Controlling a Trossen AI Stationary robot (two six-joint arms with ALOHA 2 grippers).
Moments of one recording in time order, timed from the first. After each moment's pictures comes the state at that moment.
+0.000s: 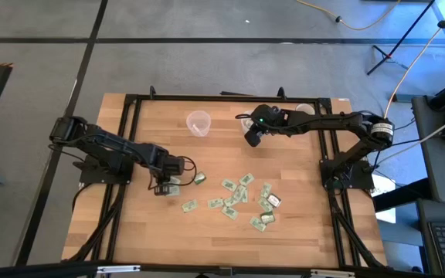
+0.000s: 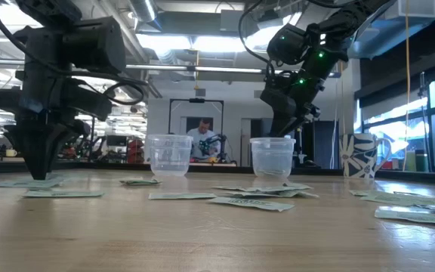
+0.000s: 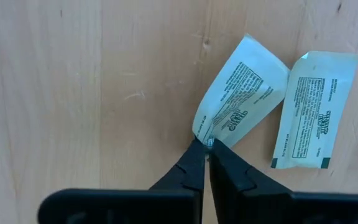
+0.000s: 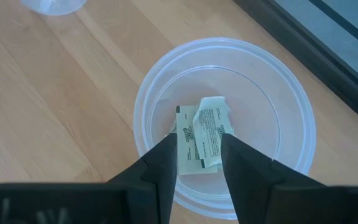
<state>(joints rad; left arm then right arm) -0.08 1.40 0.60 -0.67 0.03 -0.24 -0.37 1.57 0.94 -0.31 0.27 0.25</state>
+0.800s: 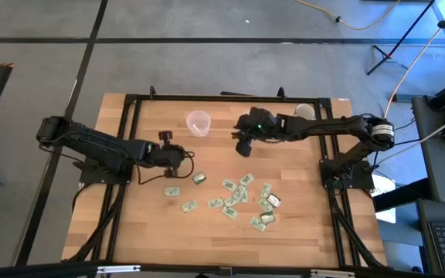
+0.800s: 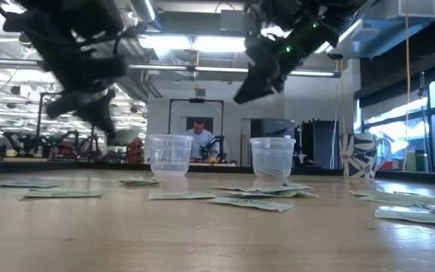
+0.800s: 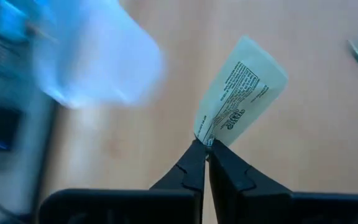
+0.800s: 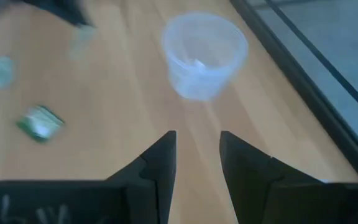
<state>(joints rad) -0.08 1.20 0.59 -0.46 -0.60 -0.01 -0.22 1.56 1.02 -0.09 0.12 0.01</state>
